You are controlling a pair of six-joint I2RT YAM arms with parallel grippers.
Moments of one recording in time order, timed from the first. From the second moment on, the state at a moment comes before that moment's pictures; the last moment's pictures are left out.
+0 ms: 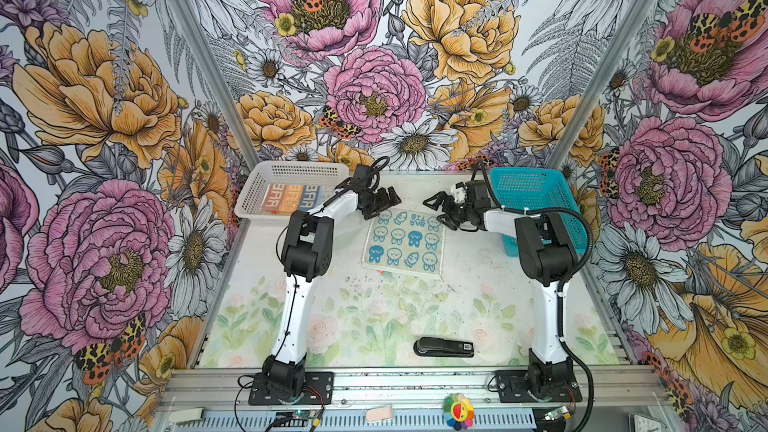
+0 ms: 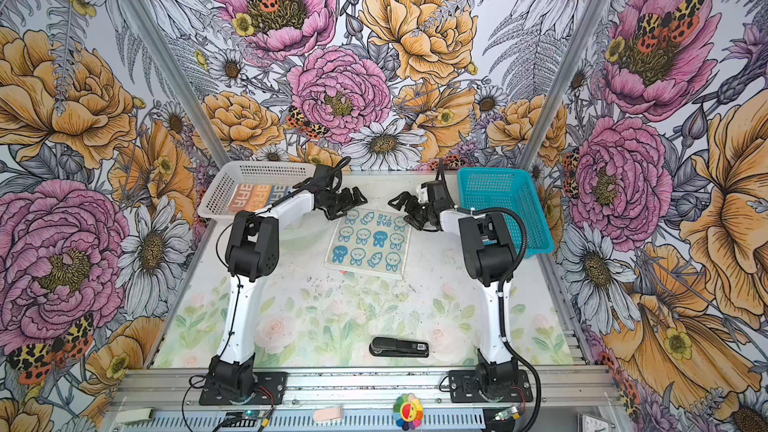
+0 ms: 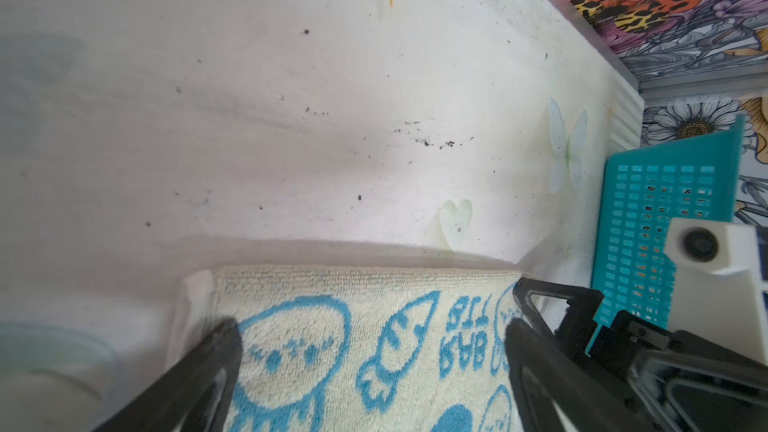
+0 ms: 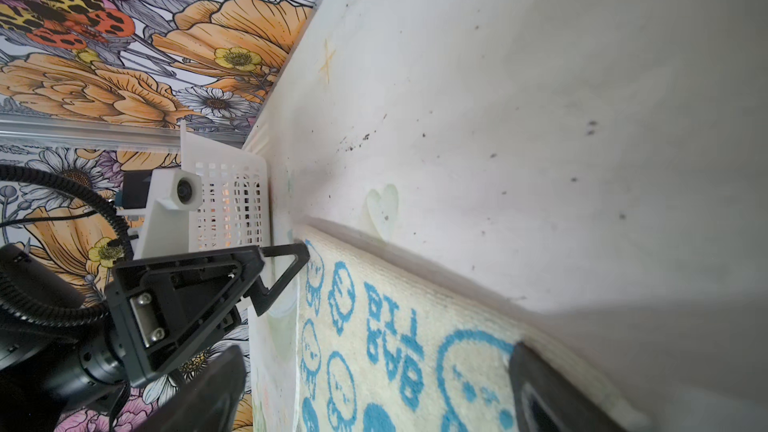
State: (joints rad) left arm -0.30 2.38 1.93 -0.47 0.39 -0.62; right arm 0.18 2.22 1.44 0.07 -0.67 0.82
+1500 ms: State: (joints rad) left arm -0.47 1.89 1.24 -0.45 0.31 -0.56; right arm 0.22 1.98 1.18 -0.14 -0.68 0.60
